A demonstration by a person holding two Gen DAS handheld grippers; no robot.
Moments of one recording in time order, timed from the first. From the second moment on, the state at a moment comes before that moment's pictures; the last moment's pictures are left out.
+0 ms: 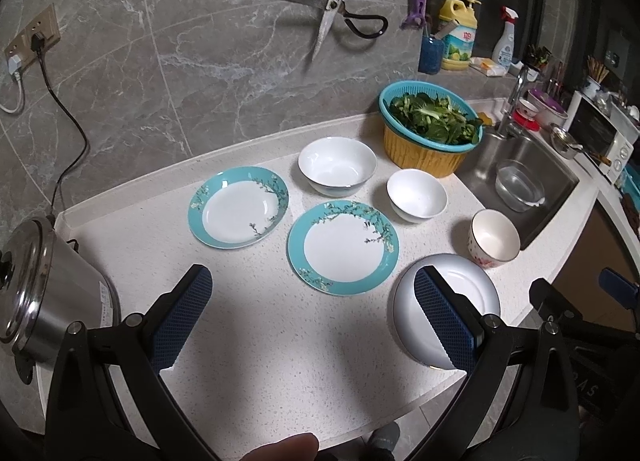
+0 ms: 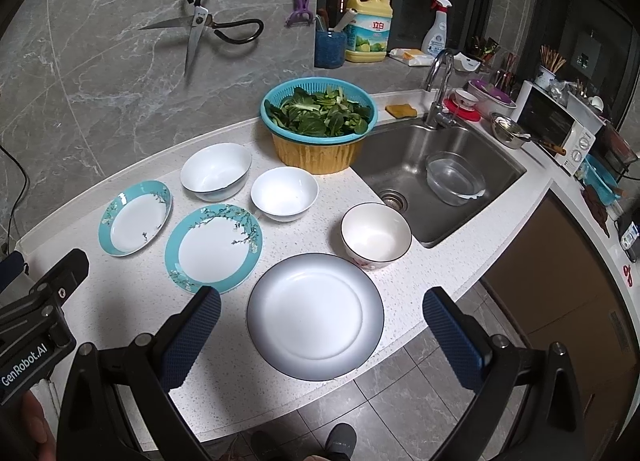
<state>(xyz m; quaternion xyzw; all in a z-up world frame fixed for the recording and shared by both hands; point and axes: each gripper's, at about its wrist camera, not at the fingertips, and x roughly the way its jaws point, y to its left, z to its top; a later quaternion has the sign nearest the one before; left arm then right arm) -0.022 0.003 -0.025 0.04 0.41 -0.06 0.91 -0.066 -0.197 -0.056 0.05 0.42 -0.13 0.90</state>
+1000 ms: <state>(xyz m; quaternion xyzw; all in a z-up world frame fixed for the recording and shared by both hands) 0.045 -0.080 -0.285 -0.05 0.61 -0.16 0.78 -0.004 -0.390 -0.273 0.28 0.49 0.10 0.82</state>
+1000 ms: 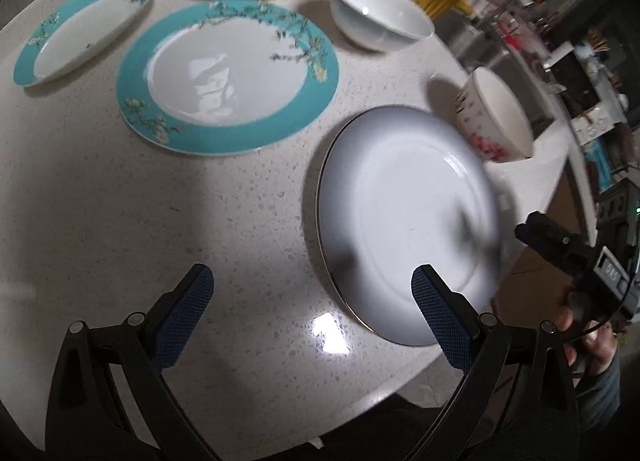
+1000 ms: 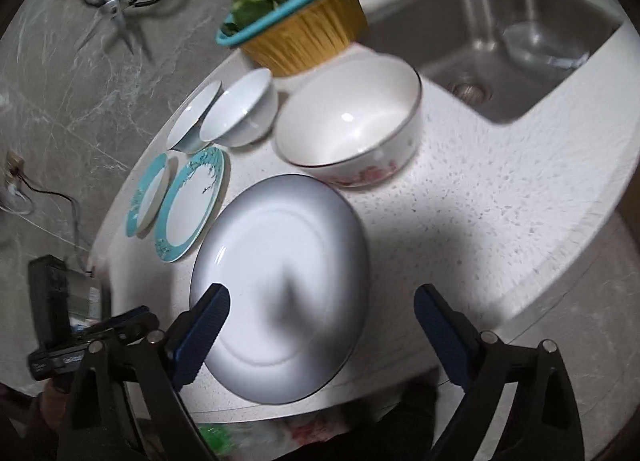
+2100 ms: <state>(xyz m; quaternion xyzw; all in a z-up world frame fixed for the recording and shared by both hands) 0.091 -0.112 -0.298 -0.04 0.59 -0.20 0.78 0.032 -0.365 -0.283 0.20 0.54 0.21 0.79</state>
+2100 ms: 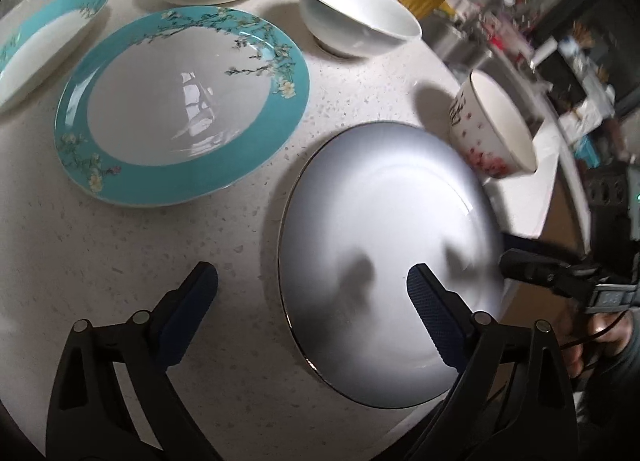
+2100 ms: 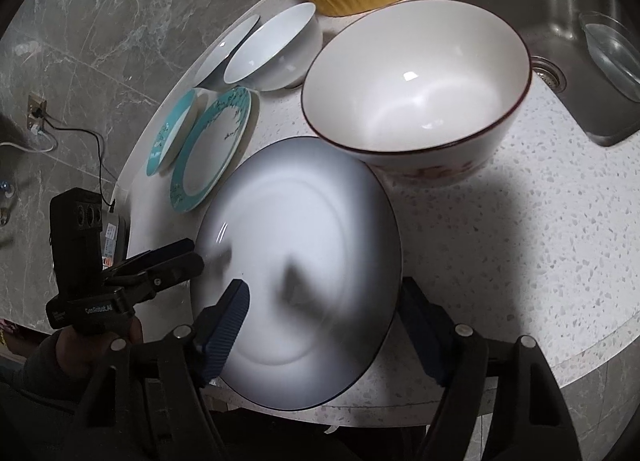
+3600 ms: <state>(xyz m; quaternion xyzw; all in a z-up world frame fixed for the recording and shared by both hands) 0.089 -0.092 -0.301 -0.02 0.62 -0.20 0.75 0.041 -0.366 -0.289 0.19 0.59 0.16 0.77</state>
